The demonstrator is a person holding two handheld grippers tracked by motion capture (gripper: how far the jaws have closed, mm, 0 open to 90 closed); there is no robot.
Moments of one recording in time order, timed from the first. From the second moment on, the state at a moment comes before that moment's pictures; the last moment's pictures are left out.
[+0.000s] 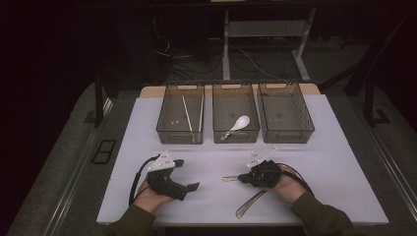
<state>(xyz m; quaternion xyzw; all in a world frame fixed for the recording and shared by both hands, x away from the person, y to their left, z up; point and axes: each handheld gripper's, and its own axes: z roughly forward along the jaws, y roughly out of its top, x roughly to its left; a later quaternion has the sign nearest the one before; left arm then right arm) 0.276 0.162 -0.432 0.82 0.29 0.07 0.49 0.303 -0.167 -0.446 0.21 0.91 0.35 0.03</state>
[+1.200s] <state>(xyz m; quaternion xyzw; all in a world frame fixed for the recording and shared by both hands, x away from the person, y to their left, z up) 0.276 0.162 -0.434 0.82 0.28 0.06 0.49 0.330 -0.206 -0.438 0.15 0.94 0.30 0.02</state>
